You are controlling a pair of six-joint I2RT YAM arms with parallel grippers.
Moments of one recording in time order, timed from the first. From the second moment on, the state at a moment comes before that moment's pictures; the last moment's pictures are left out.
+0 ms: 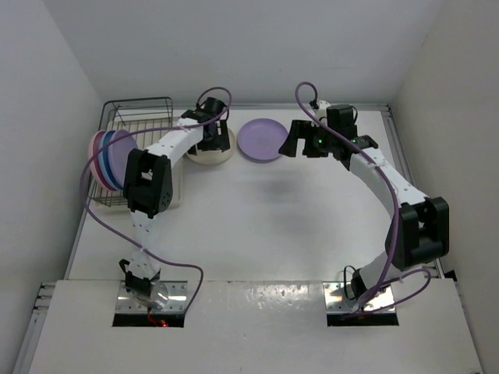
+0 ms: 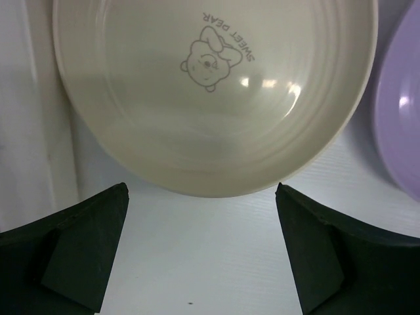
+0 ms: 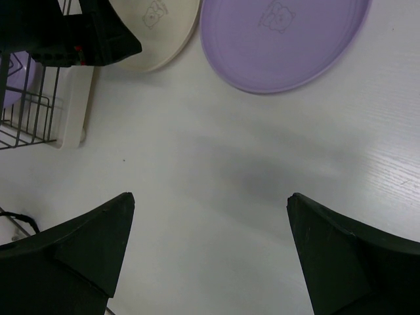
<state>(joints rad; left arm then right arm) -0.32 2.17 1.87 -0.76 -0.29 -0.45 0.24 1.57 1.23 -0.32 -0.38 0.29</state>
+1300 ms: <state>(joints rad) -0.25 2.30 1.88 -0.71 -0.45 -0.66 0.20 1.63 1.29 -0.36 -0.50 0.24</state>
